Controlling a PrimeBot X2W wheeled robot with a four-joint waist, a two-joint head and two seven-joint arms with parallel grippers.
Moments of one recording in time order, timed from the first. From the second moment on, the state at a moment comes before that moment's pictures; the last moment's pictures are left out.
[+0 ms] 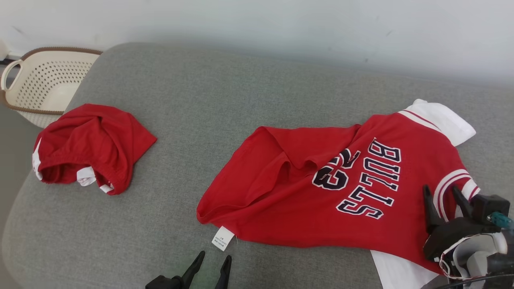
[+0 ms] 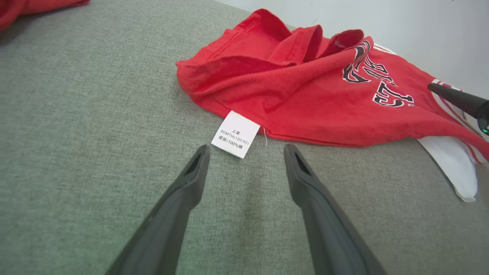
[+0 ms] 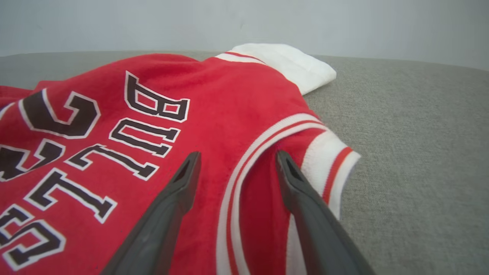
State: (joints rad) left arm -0.17 0.05 -0.39 0.35 -0.33 -0.04 -0.26; right arm -0.44 -0.35 0.23 0.75 0.31 0.13 -0.26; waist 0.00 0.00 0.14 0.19
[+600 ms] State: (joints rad) left arm -0.21 0.05 -0.41 0.33 -0.32 -0.04 -0.26; right arm -0.63 -0.42 0.11 0.83 0.16 0.13 -0.26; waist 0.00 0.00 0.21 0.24
